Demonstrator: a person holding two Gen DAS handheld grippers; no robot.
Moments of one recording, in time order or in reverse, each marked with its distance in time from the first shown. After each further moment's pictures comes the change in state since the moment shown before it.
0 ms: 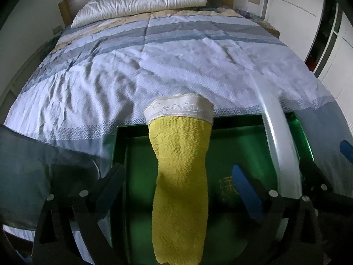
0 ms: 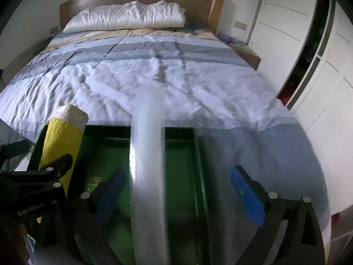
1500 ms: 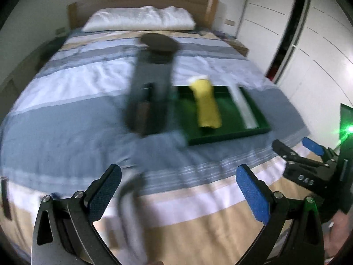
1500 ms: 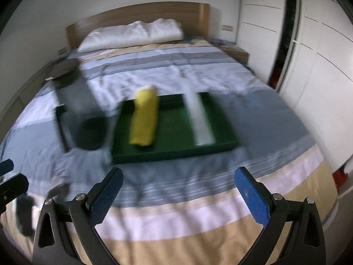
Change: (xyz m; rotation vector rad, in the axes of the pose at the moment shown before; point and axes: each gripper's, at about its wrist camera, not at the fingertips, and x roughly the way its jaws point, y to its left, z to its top) left arm -0.246 0.185 -0.178 -0.008 -0.102 -0.183; right arm -0.293 0.081 -0.136 0.131 -0.045 0.088
